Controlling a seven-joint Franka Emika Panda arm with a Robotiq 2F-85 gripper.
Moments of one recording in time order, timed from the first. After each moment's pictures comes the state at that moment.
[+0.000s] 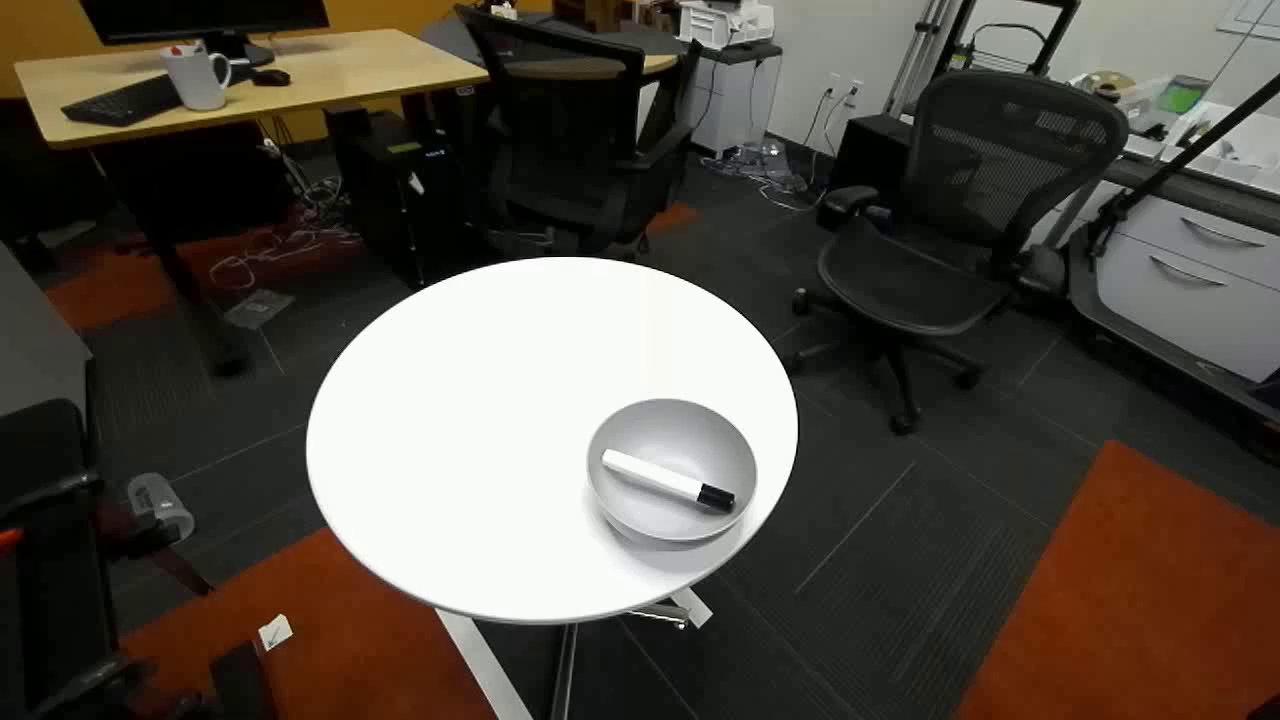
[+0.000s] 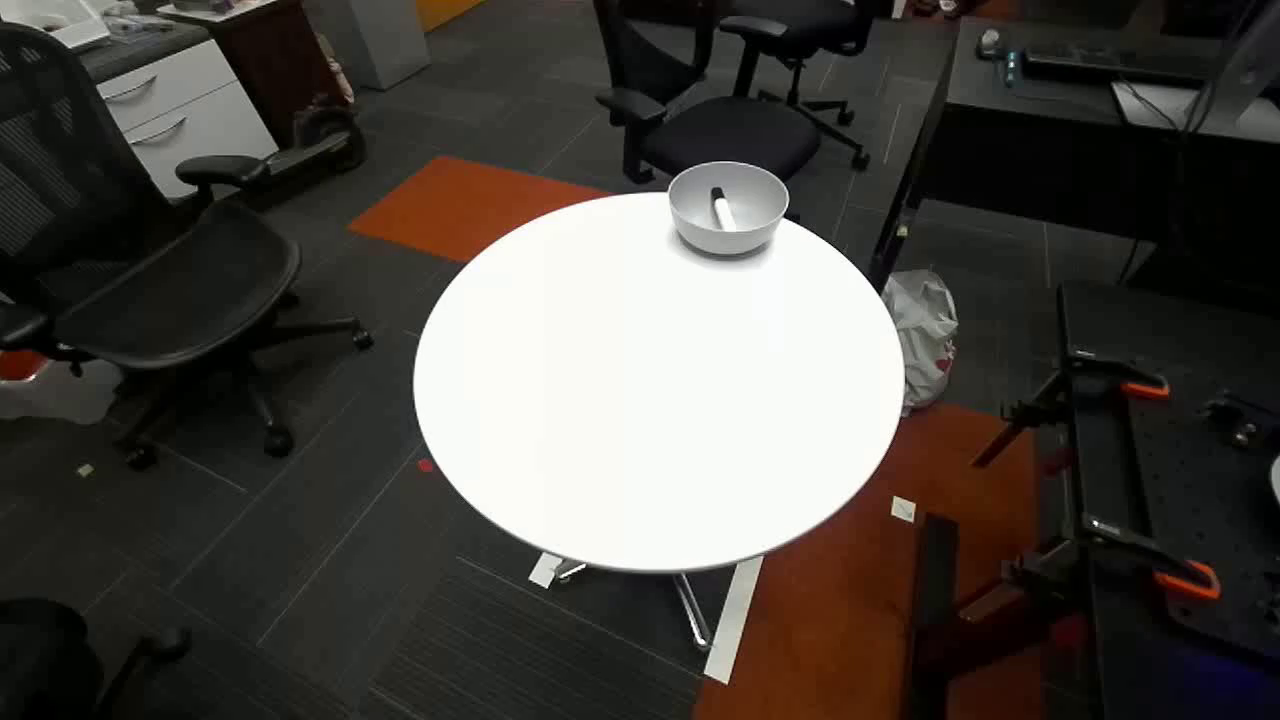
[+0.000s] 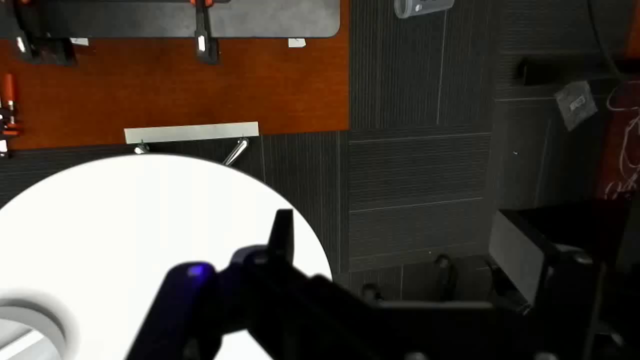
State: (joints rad) arm 0.18 -0.70 0.17 -2.40 0.33 1.75 0.28
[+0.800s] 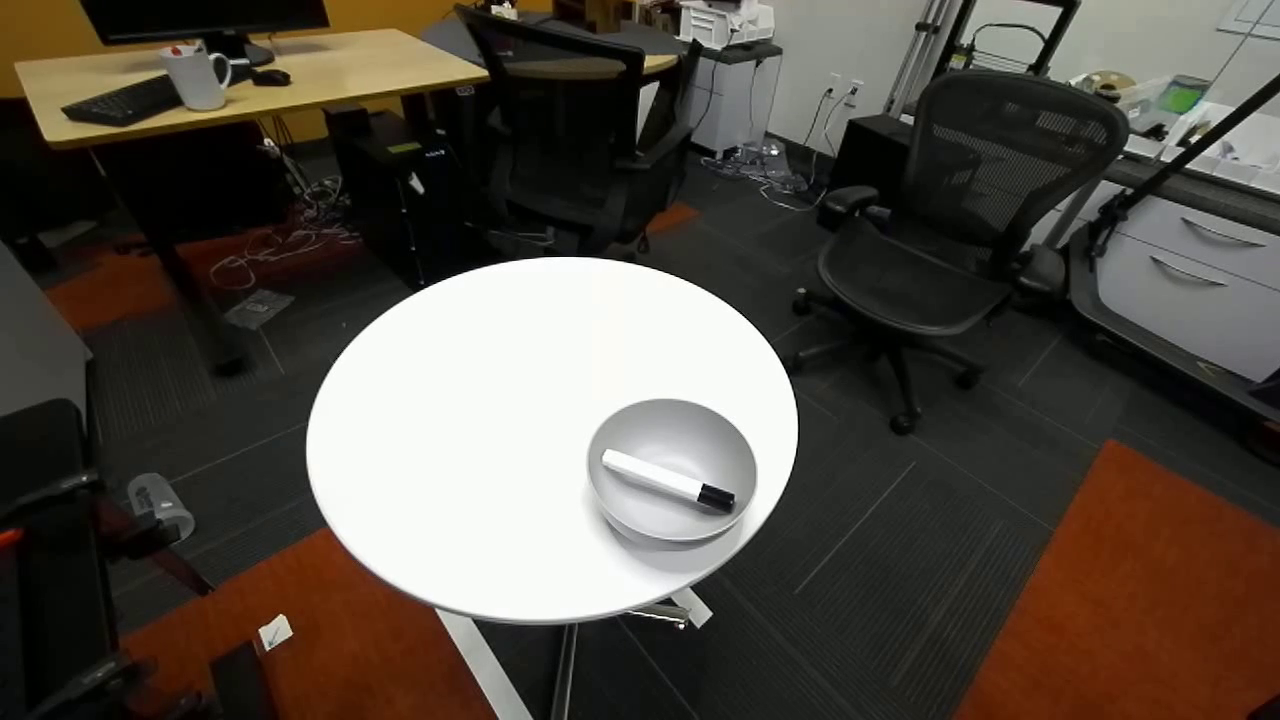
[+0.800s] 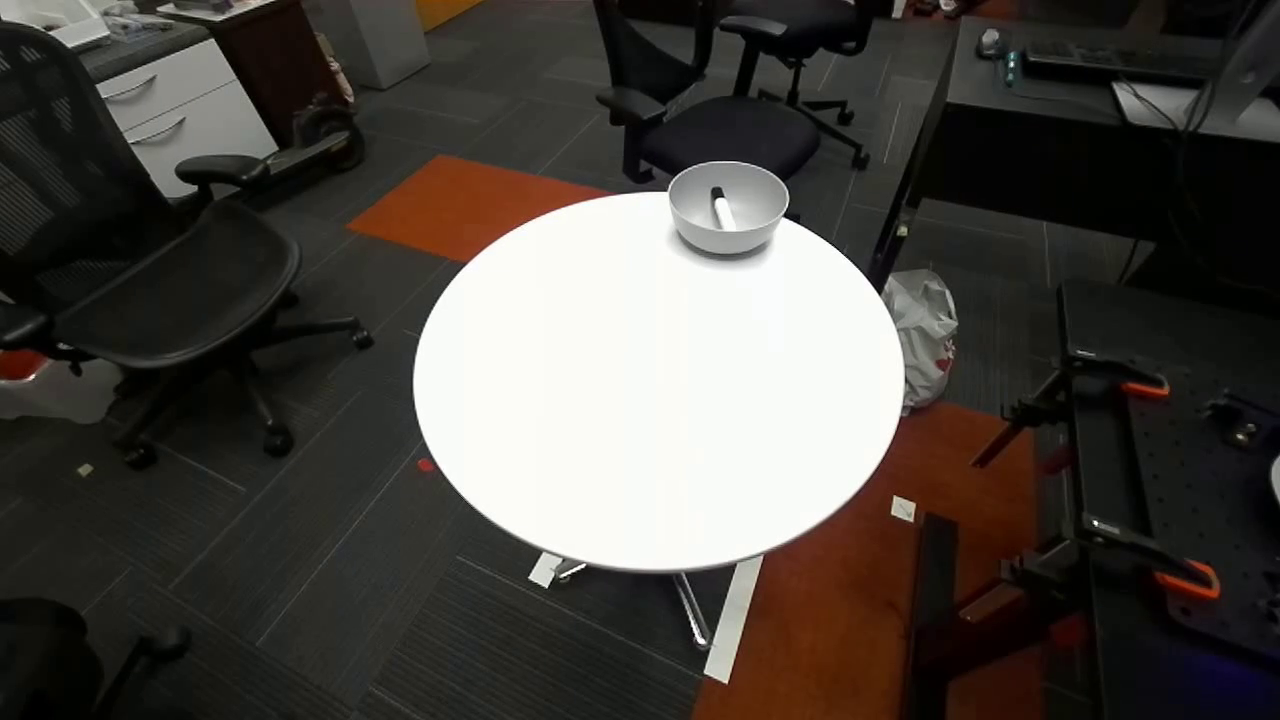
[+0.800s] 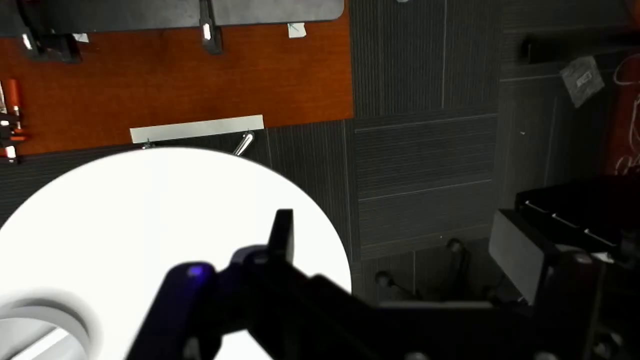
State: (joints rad) arm 0.13 -0.68 0.16 -2.40 0.33 1.78 0.28
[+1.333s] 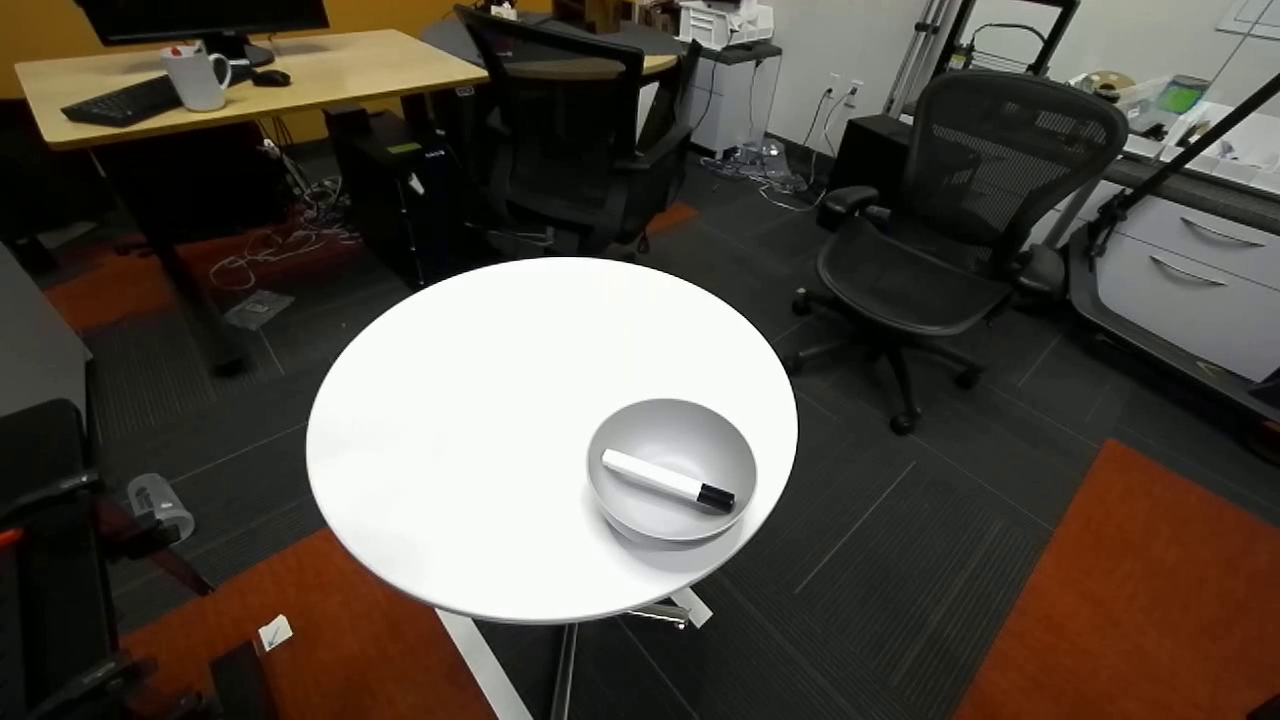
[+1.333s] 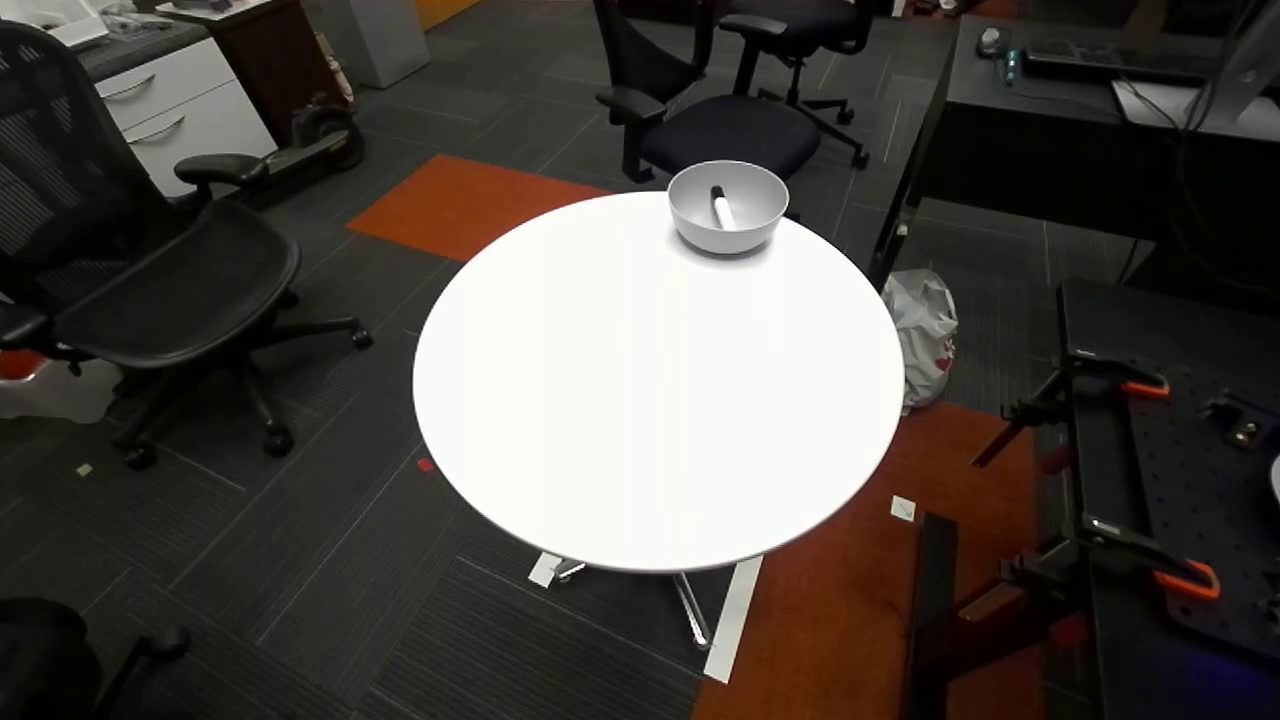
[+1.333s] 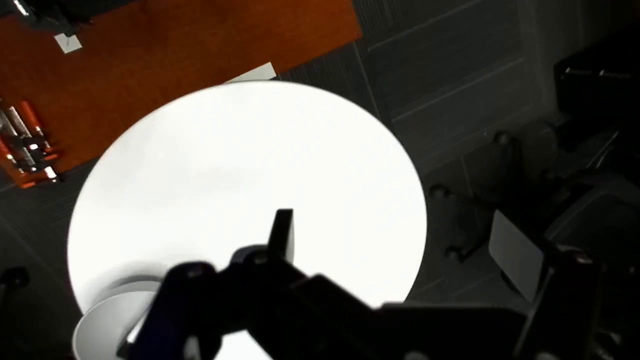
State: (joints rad) arm -0.04 -0.55 0.11 -2.37 0.30 1.96 0.37
